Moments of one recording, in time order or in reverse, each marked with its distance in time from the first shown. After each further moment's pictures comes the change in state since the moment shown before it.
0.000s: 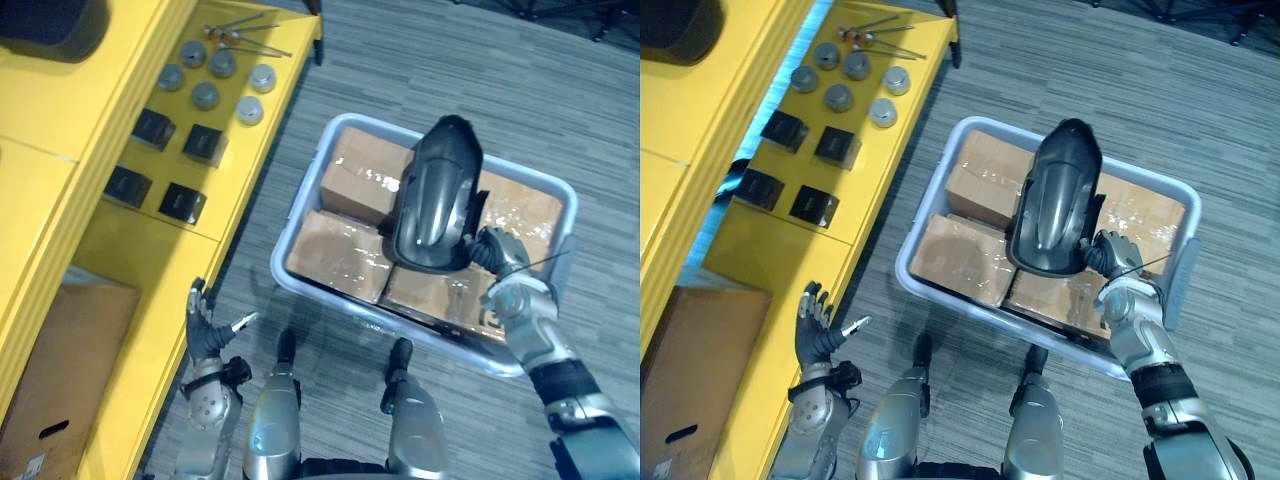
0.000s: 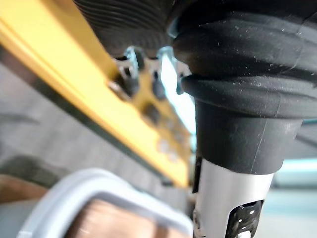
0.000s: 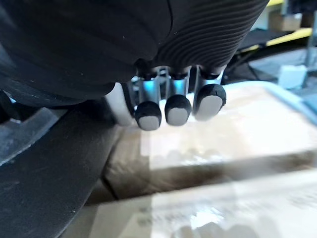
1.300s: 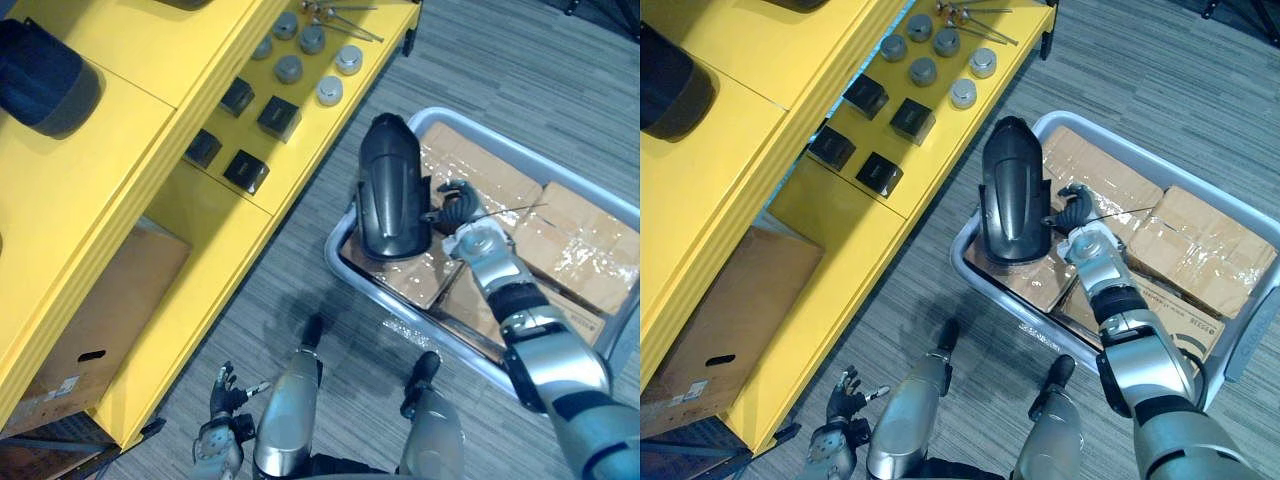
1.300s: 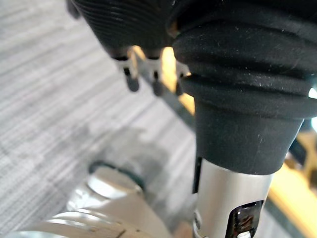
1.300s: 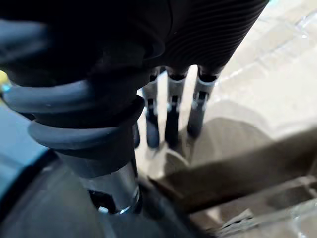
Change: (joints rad) left arm -0.073 -0.050 -0.073 0.910 -0.248 -0.046 -0.232; right arm -0.606 0.129 0.128 0.689 0.332 0.056 -0.037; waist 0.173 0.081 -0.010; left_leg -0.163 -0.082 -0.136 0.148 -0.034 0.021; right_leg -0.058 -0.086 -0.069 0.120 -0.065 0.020
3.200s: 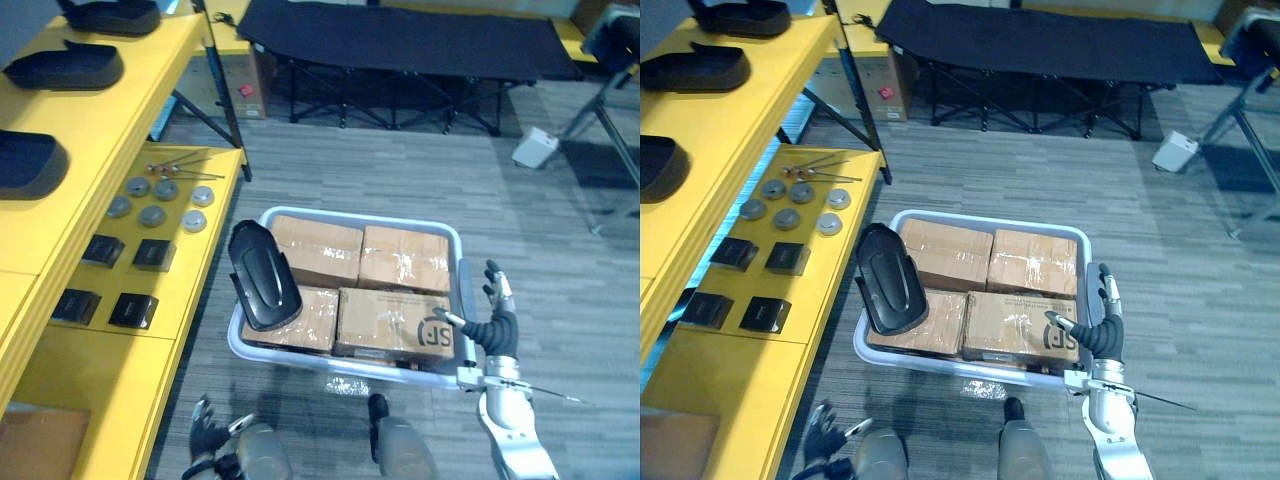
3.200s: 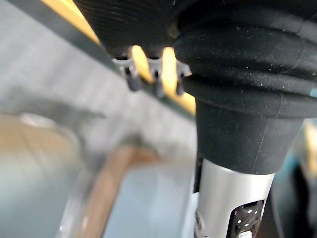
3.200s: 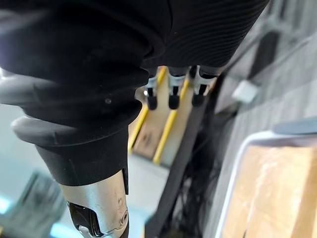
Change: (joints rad) left arm 0.144 -0.021 0.098 -0.242 0.187 -0.041 0.028; right arm 1.165 0.224 -0.294 -1.046 0.242 -0.526 -0.250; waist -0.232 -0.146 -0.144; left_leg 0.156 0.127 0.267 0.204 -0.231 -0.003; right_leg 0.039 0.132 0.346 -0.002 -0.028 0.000
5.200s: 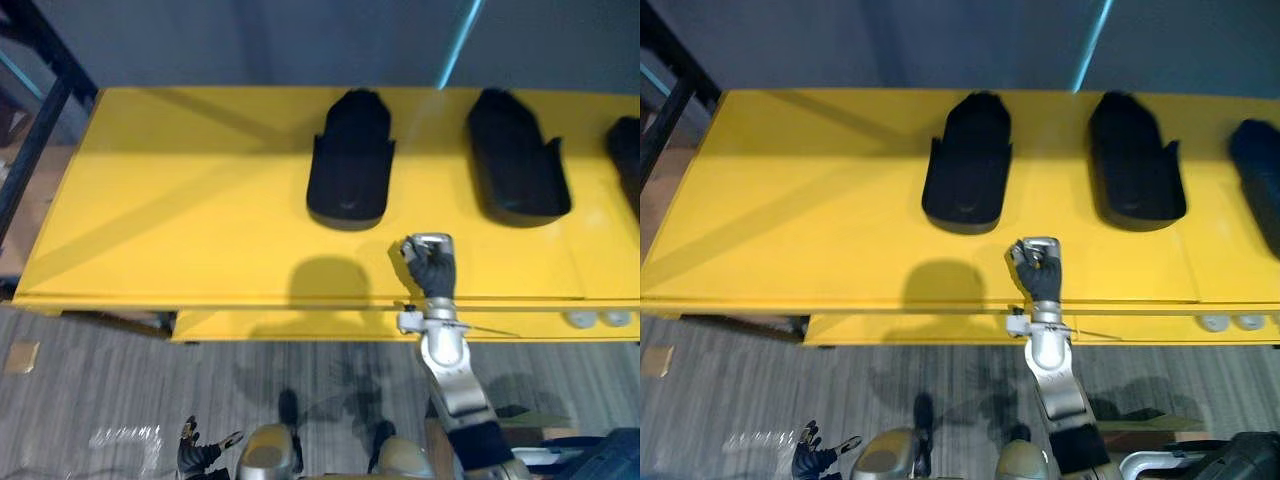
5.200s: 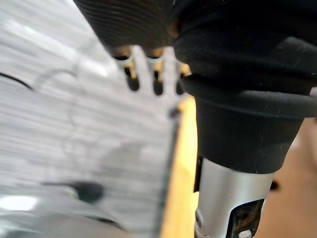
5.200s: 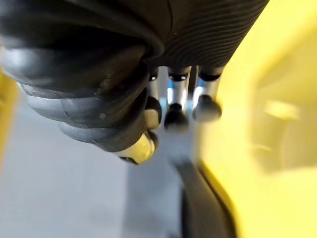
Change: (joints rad) left arm 0.101 -0.017 0.162 0.112 0.083 0.079 0.038; right arm -0.202 0.138 0.126 -0.063 -0.037 -0.010 0.010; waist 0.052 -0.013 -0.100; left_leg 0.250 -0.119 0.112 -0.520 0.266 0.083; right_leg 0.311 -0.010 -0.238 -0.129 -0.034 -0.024
